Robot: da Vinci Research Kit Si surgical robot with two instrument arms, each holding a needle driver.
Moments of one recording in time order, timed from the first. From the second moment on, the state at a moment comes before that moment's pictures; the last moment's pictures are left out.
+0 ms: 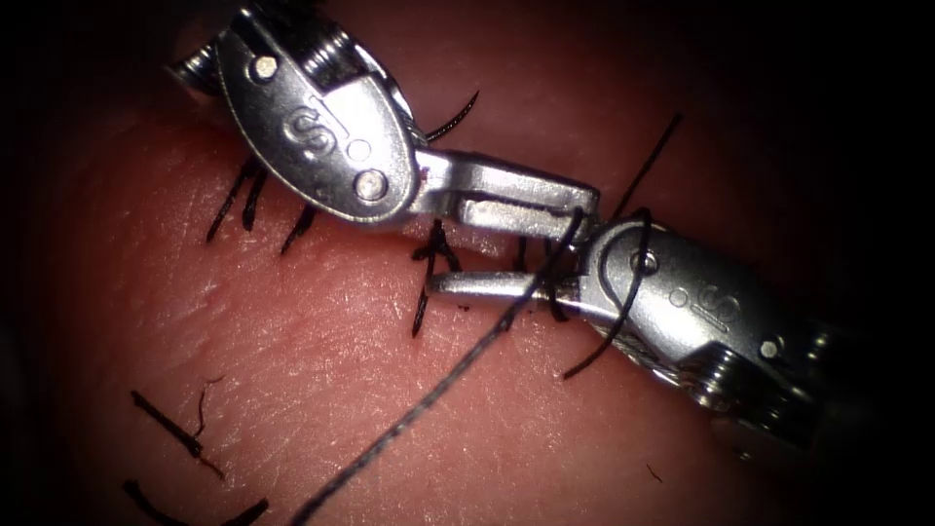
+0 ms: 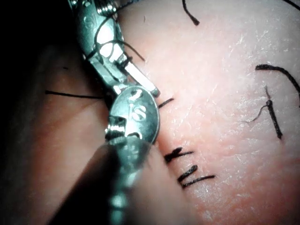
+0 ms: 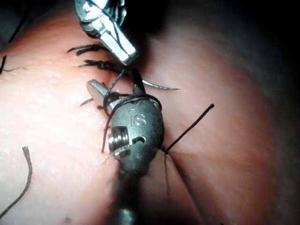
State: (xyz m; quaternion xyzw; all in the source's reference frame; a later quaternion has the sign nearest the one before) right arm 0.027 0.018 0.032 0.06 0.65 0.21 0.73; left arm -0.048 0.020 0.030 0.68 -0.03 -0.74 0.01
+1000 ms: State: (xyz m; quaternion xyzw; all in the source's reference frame) right arm 0.027 0.017 0.032 0.09 0.66 0.17 0.72; left arm -0.046 0.021 0.032 0.72 0.07 -0.67 -0.15
